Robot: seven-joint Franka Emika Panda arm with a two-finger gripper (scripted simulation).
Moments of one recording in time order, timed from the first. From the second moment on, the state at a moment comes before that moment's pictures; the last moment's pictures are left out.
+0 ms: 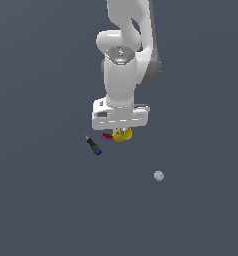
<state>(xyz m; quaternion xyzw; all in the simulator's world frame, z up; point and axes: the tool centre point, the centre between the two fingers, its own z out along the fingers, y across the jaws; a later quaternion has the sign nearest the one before) -0.011 0.003 0.190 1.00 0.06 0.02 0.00</state>
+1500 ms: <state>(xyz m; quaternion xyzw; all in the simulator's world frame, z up) 0.009 0.079 0.395 1.00 0.06 0.00 0.00</state>
